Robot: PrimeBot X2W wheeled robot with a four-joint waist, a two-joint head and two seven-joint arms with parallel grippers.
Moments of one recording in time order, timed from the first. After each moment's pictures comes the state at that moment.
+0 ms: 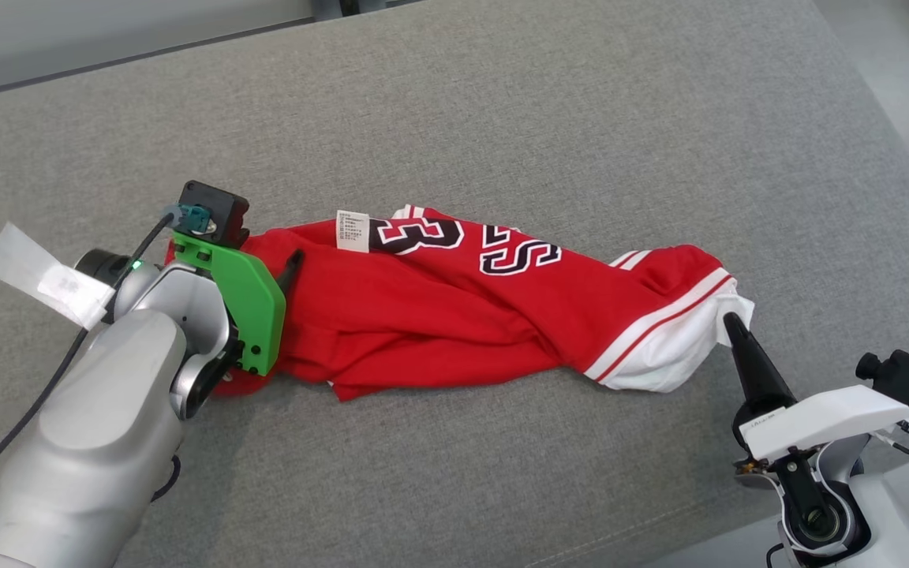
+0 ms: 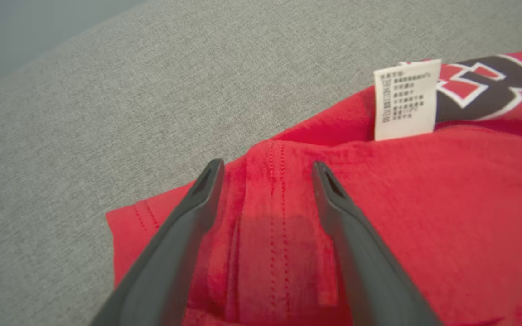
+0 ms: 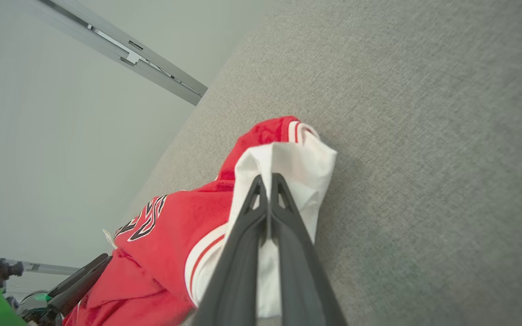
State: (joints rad) left arm -0.72 0.28 -0.74 0.57 -0.61 -0.03 0.23; right arm -0.04 -0.10 0.14 0.16 0.97 0.07 -0.03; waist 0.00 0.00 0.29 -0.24
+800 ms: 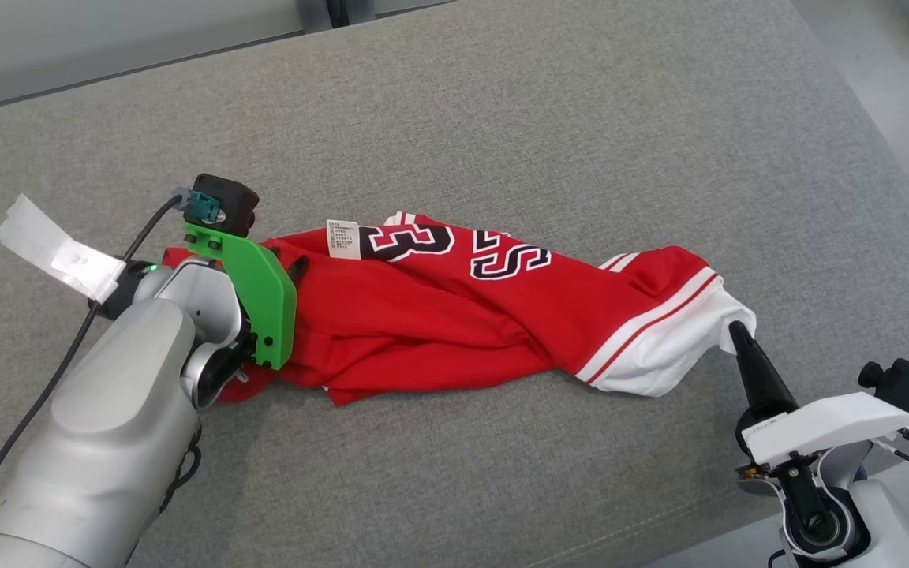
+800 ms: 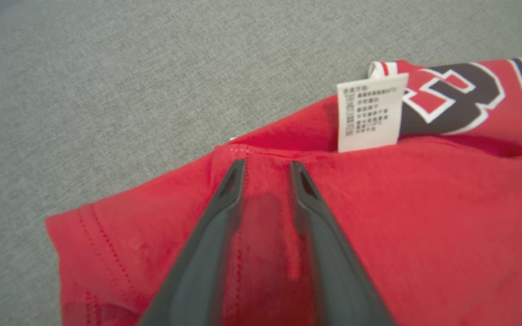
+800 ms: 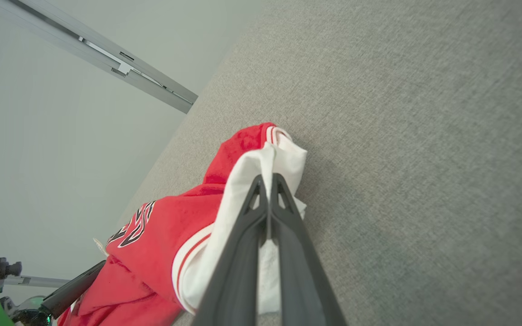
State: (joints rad) left arm -0.75 0.23 -0.72 0.66 -0.69 -0.08 0.33; right arm -0.03 -0.10 0.14 0.20 0.97 0.07 -0.05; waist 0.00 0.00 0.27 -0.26
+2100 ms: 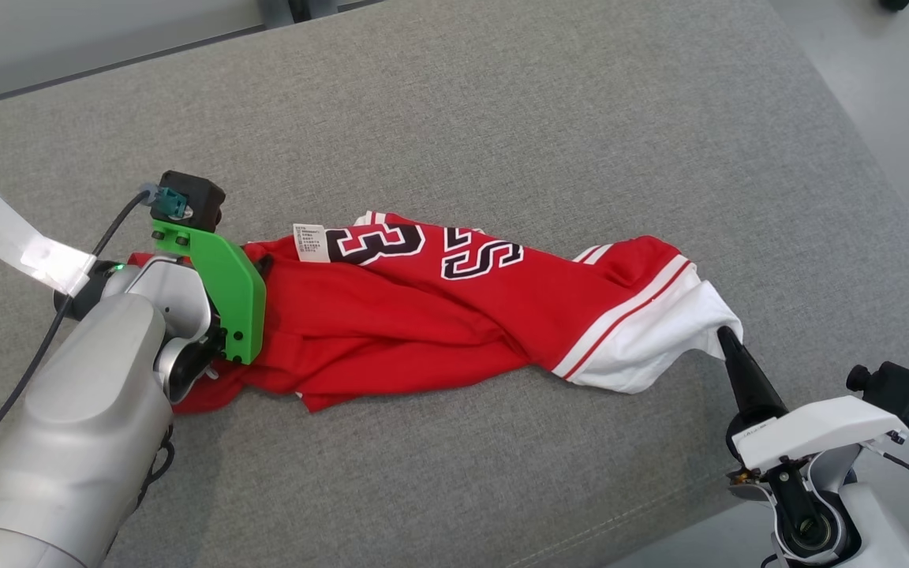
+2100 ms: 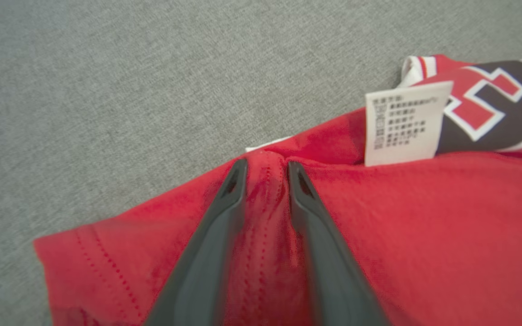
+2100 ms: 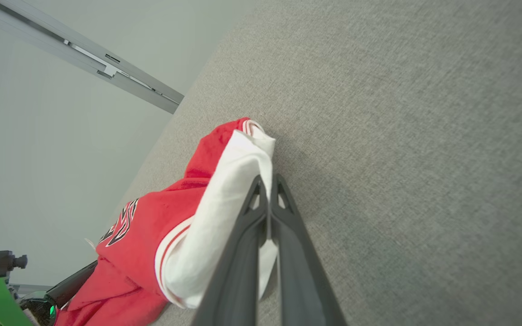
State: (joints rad) left arm -0.78 0.25 -0.71 0.74 -0.69 -0.08 0.31; right arm -0.03 -0.10 0.16 0.21 0.97 0.08 -0.05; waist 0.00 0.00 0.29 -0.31
